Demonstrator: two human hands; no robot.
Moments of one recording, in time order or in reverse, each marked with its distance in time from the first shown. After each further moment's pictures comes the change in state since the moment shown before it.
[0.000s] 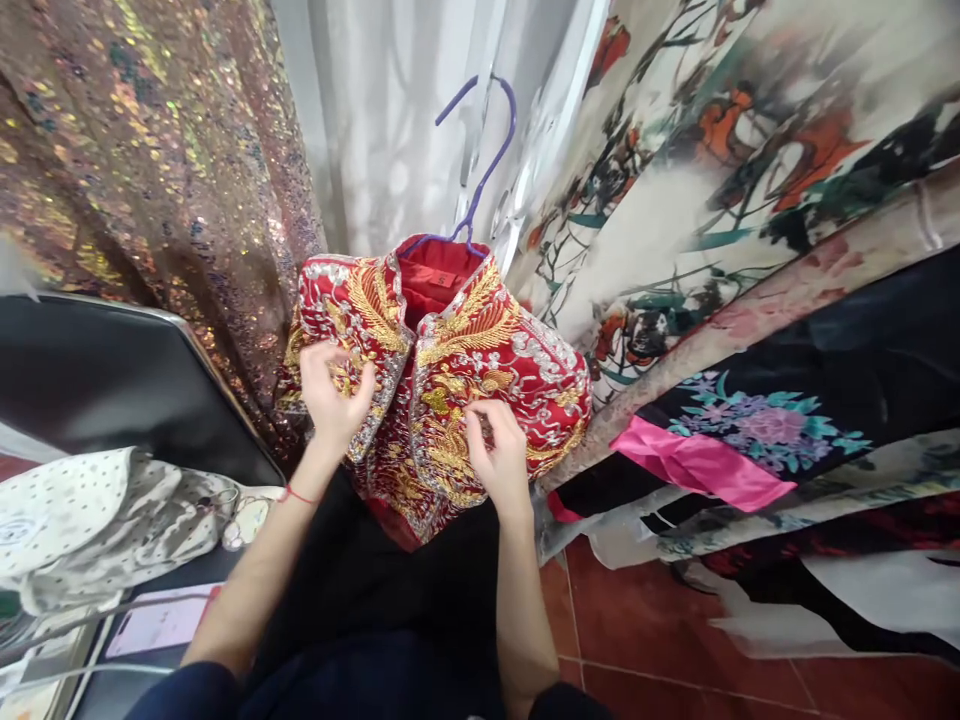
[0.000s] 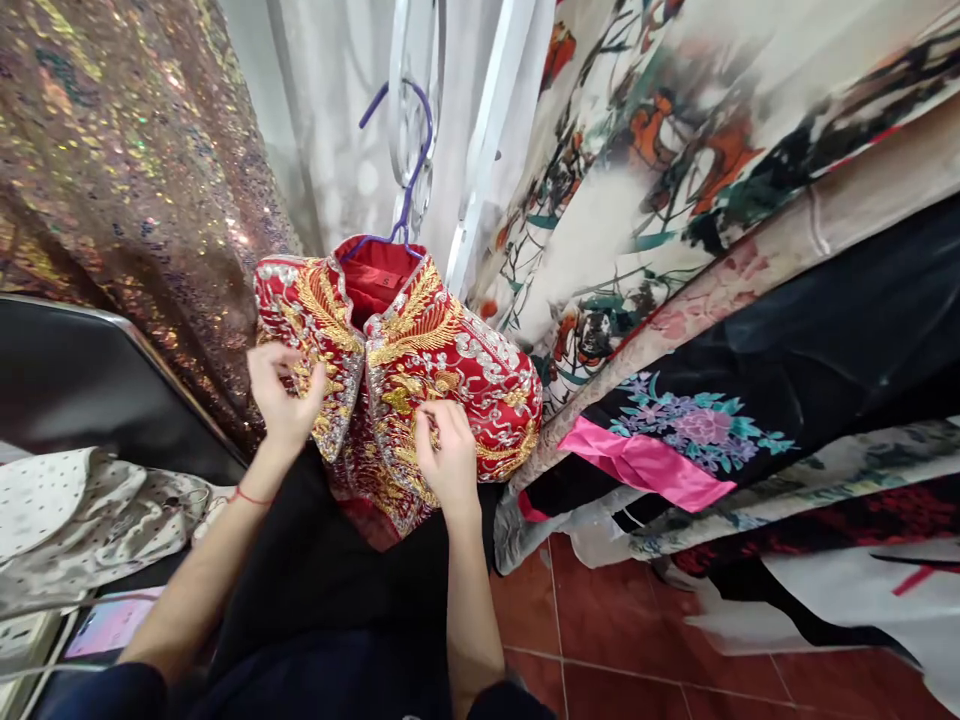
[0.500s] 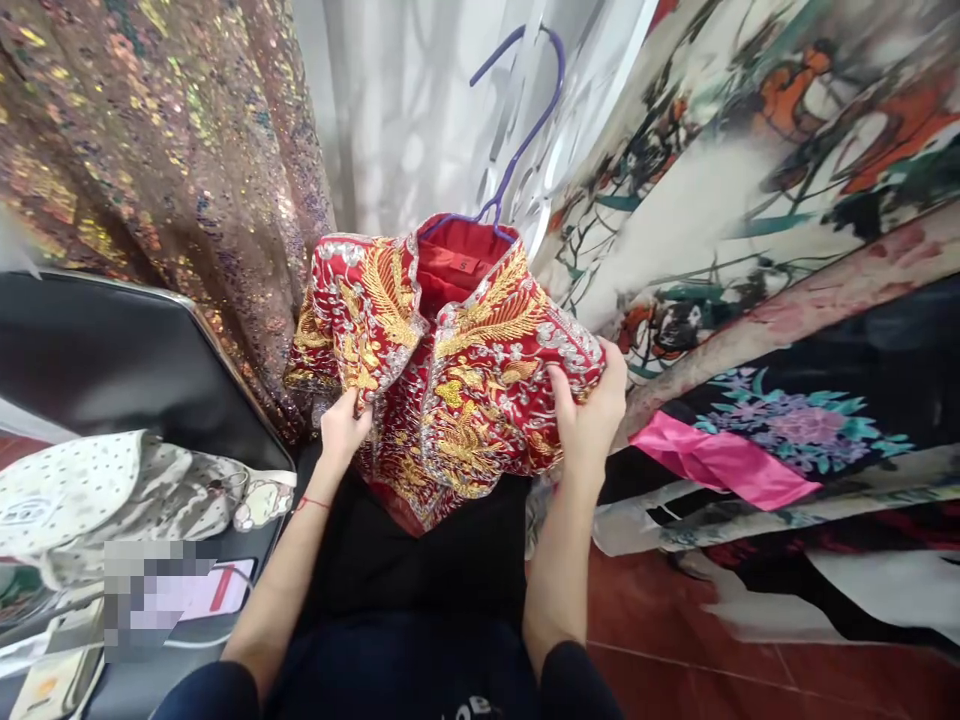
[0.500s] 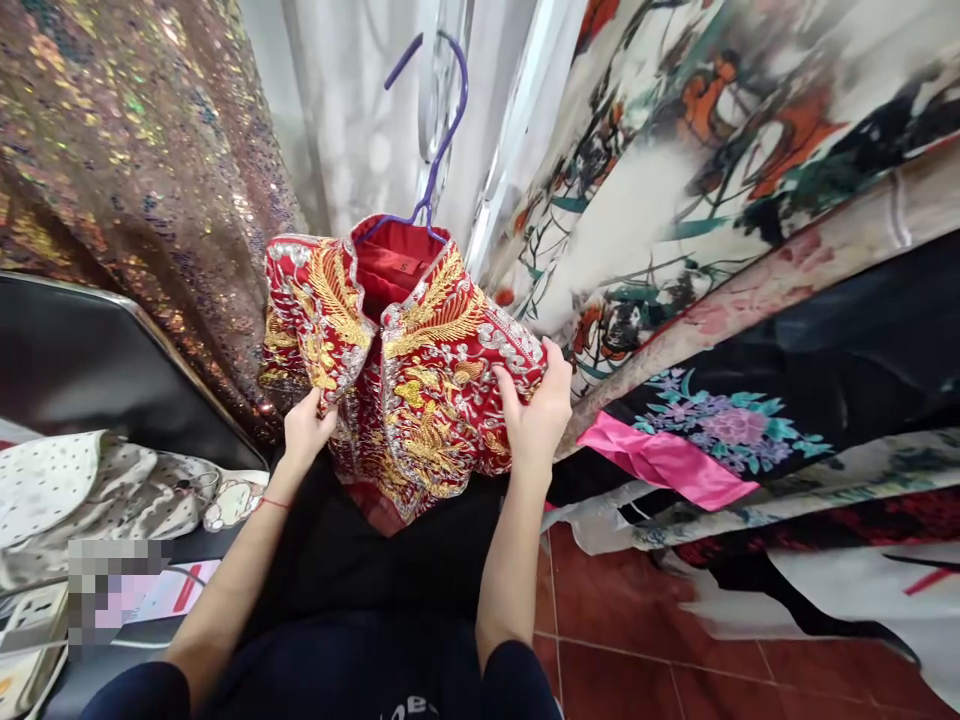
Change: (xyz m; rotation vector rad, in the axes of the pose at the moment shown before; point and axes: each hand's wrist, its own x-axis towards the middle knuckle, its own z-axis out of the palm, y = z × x) left_hand -0.078 -0.073 0.014 0.138 -0.404 -0.225; right_hand 0.040 0.048 -0.054 -0.464 0.344 0.018
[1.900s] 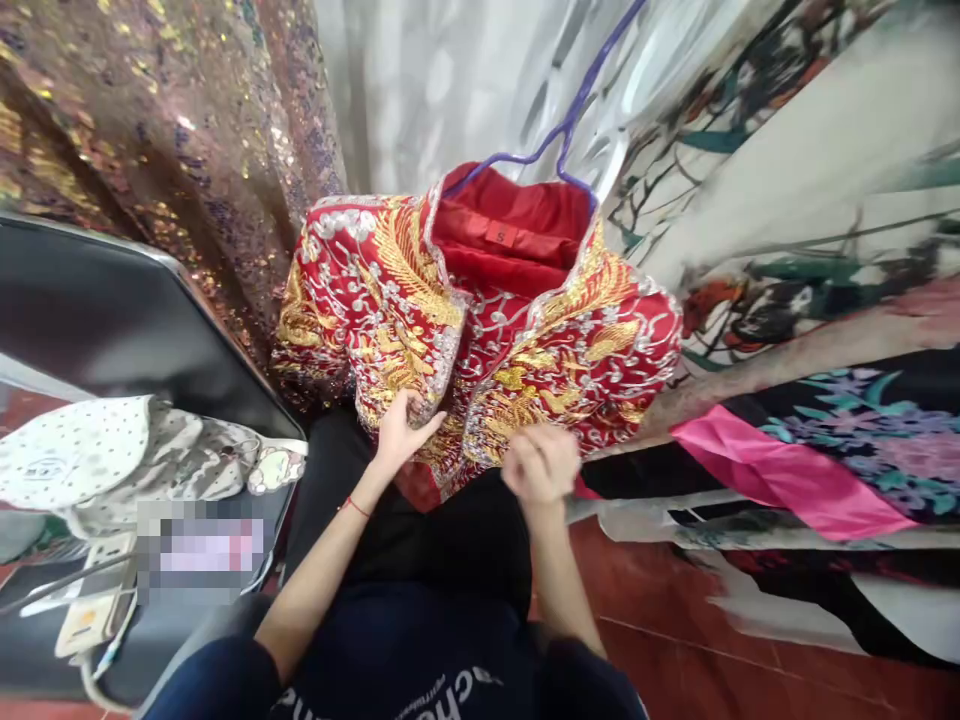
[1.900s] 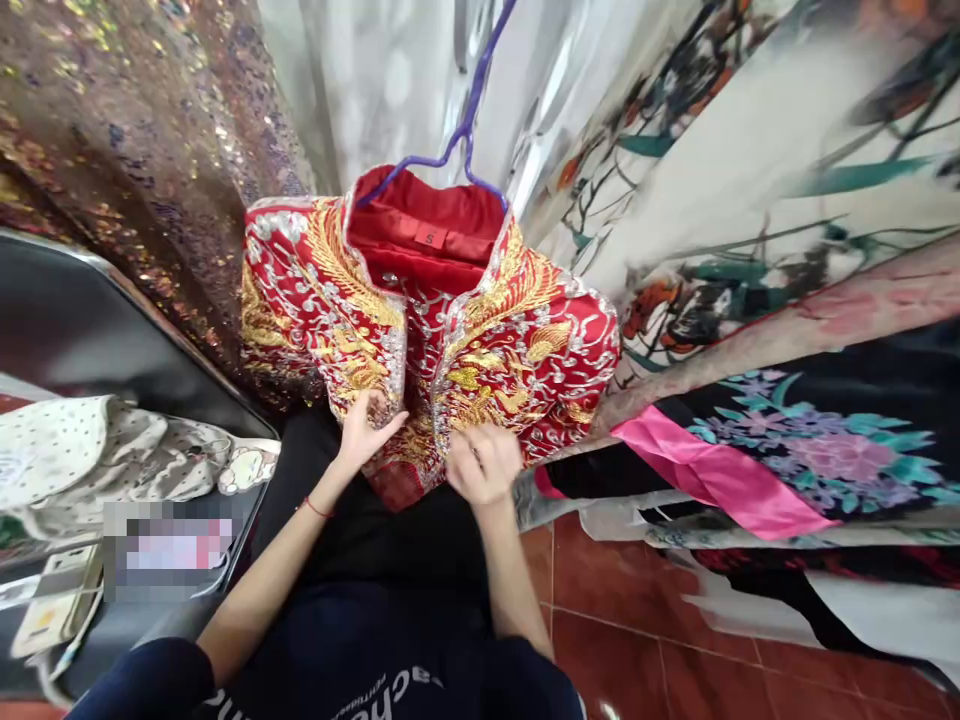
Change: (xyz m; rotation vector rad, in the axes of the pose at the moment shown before) left_hand -0.054 0.051 0.049 -0.695 -0.212 -0.444; right_hand -0.114 -0.001 0.033 0.461 -0.327 0.149
